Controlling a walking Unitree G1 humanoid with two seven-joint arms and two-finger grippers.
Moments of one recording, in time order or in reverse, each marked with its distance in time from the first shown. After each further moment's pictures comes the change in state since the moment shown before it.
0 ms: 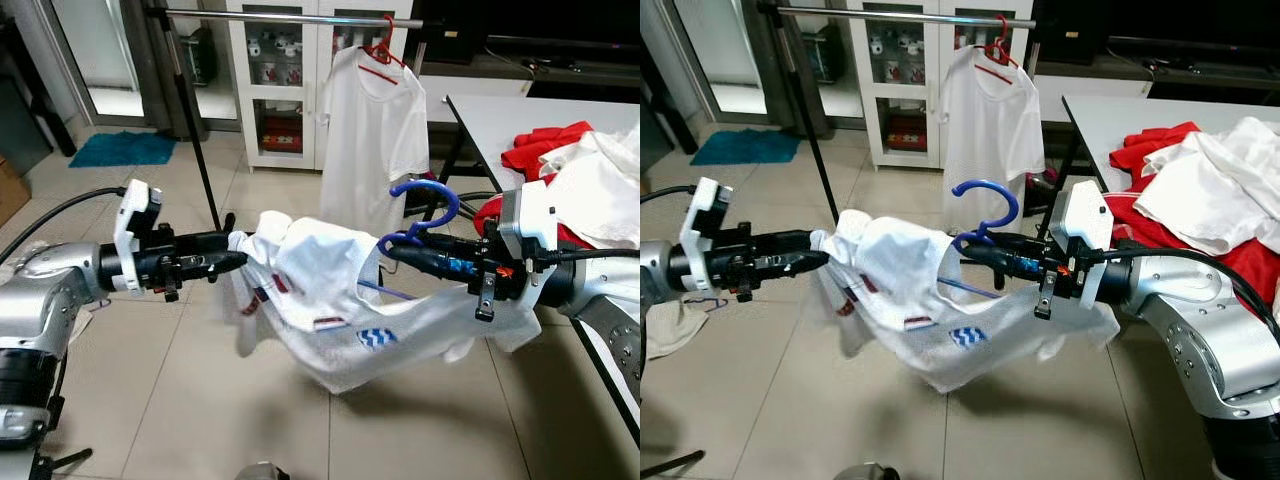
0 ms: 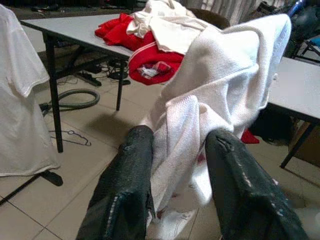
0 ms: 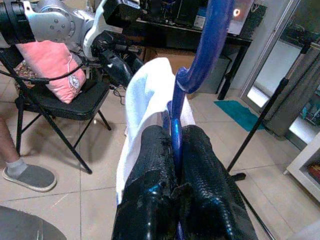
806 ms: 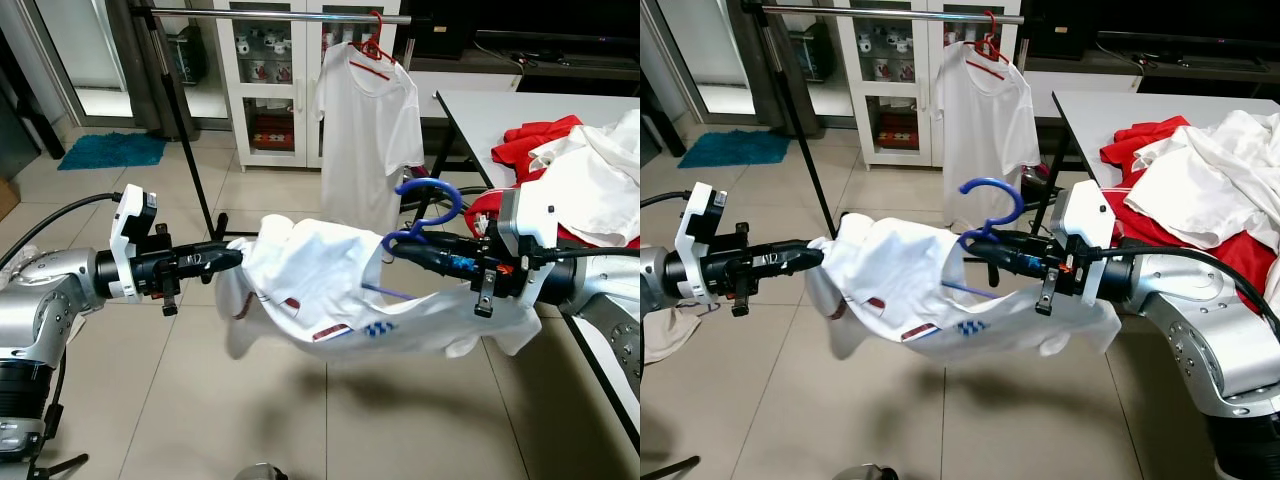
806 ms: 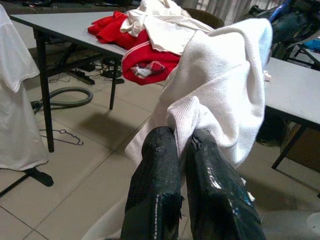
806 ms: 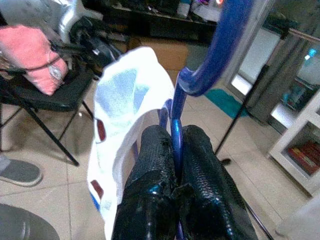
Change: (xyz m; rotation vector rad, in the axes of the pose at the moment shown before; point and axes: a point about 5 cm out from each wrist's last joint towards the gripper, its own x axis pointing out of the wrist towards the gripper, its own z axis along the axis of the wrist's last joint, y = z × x) left arm -0.001 -0.007 -0.001 -0.019 -0.005 -0.005; right arm -0.003 -0.005 -0.004 -0.015 0.051 -0.057
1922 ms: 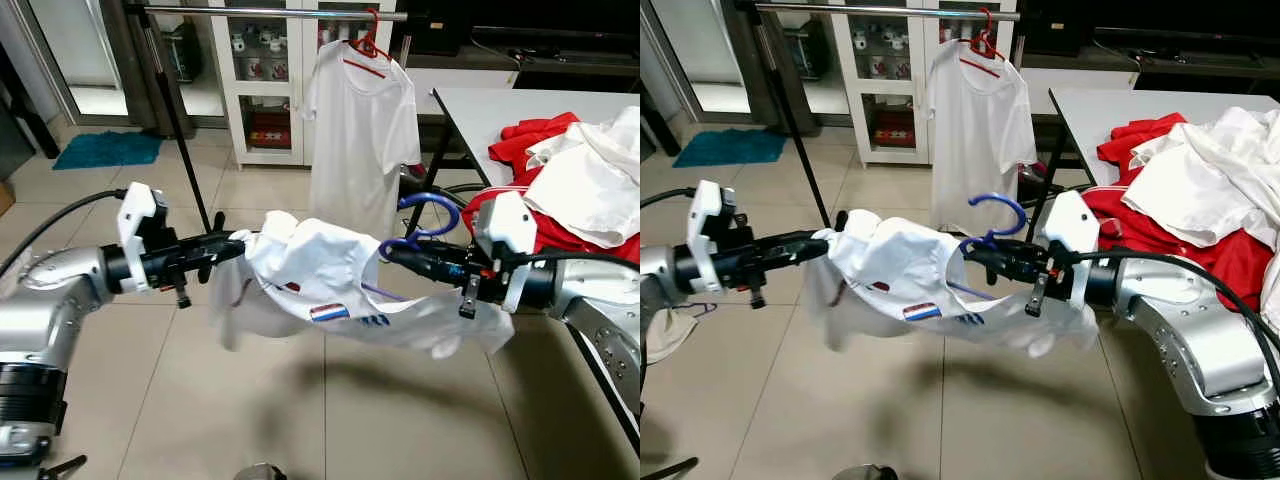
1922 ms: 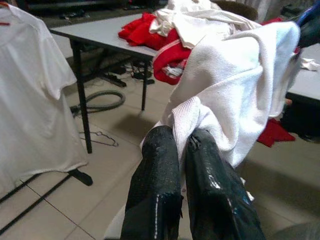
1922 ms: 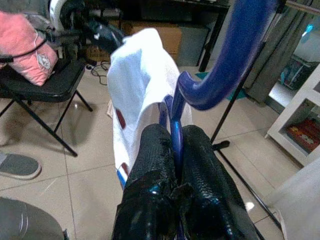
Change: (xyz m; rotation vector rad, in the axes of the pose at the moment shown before) left arm 0.008 0.006 -0.003 0.118 0.001 0.143; right arm 0.007 0.000 -0.013 0.040 0.042 -0.025
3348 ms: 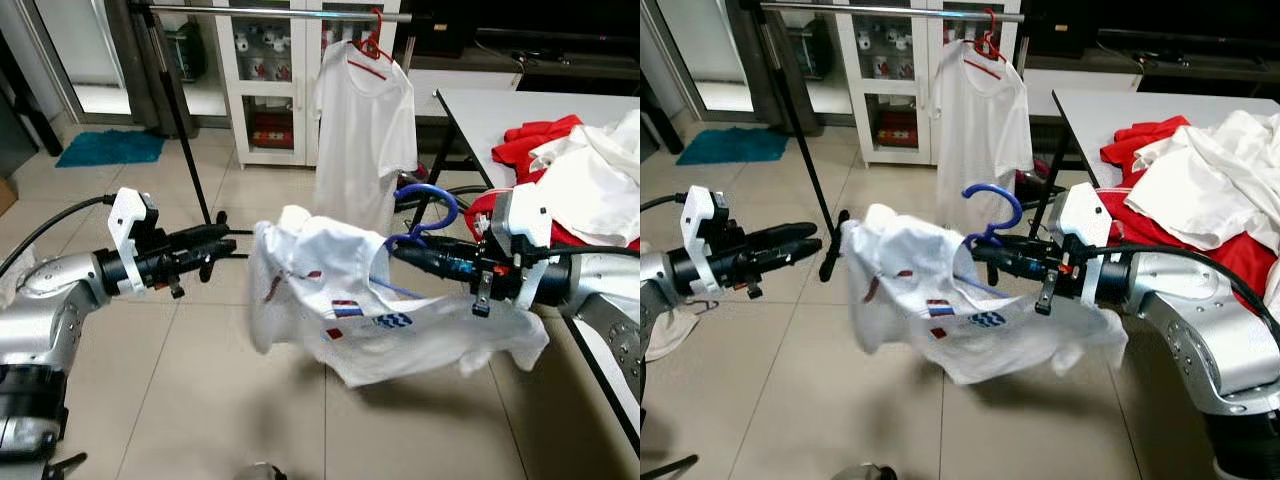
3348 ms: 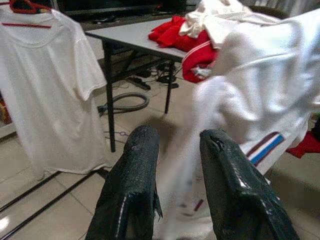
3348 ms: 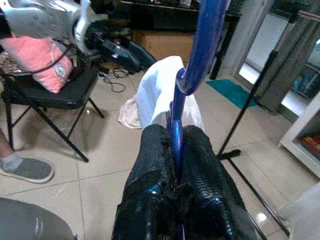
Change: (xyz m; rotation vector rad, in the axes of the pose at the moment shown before) left arm -0.010 0.014 -0.011 0.006 -0.013 0.096; right arm -0.006 0.002 0.008 0.015 -0.030 0.052
